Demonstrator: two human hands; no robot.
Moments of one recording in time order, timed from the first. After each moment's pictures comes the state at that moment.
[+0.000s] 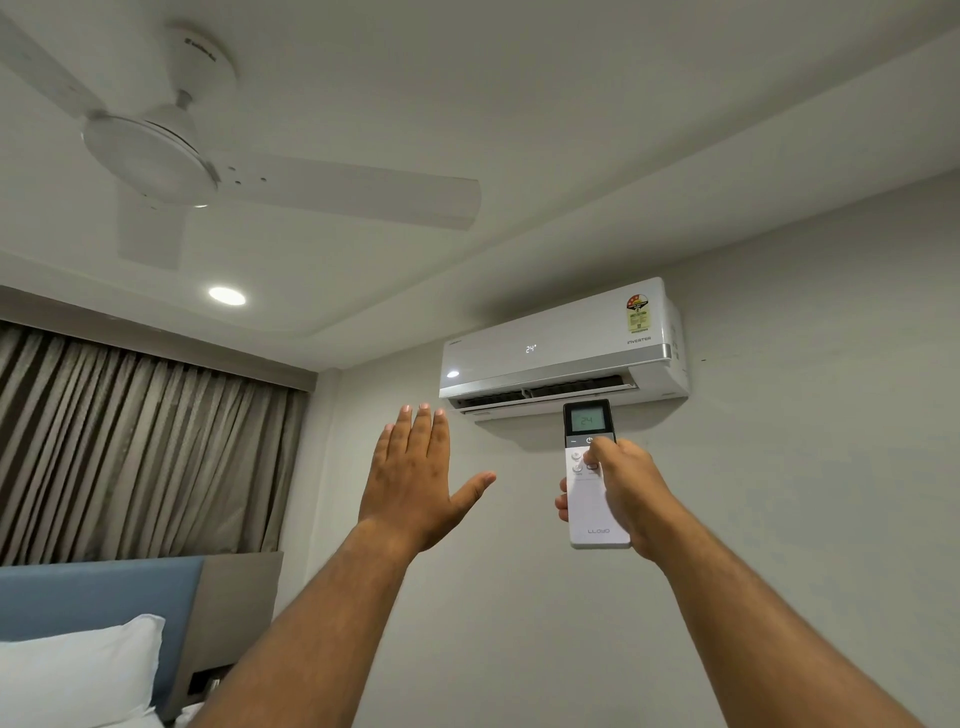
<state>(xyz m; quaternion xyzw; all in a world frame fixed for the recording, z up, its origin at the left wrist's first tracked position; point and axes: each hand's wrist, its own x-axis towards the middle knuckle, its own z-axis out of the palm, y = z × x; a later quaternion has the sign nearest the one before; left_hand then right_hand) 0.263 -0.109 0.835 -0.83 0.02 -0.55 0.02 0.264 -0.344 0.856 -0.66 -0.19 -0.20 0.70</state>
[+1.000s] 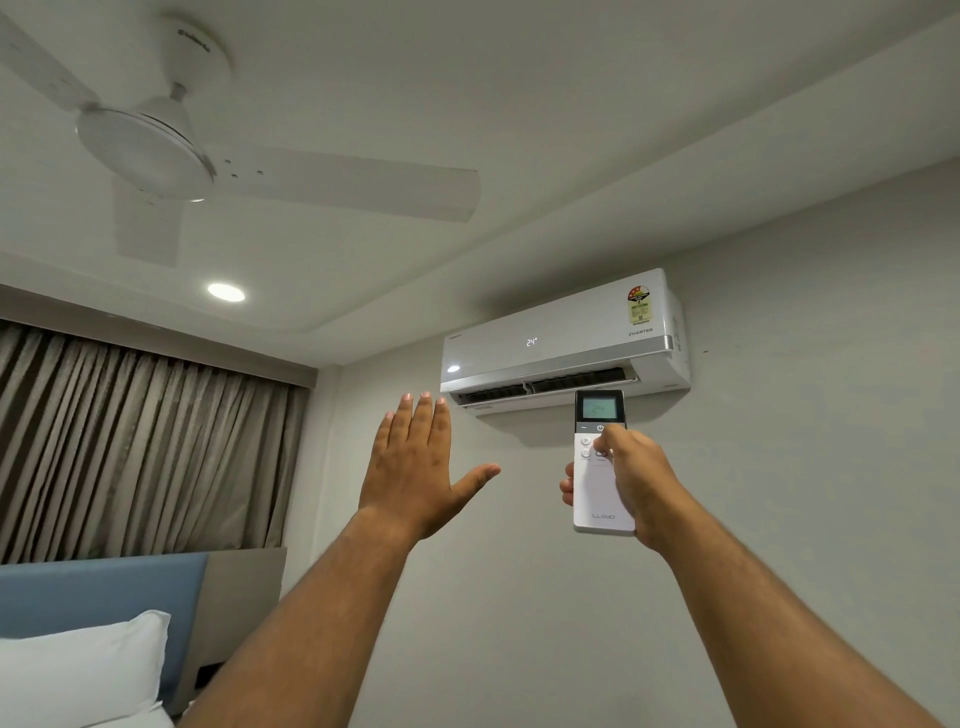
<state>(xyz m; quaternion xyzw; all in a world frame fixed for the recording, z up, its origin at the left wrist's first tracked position) 0.263 -0.106 0.839 -0.83 0.02 -0.55 0.03 0.273 -0.345 0.855 -0.61 -0.20 -0.19 0.74</state>
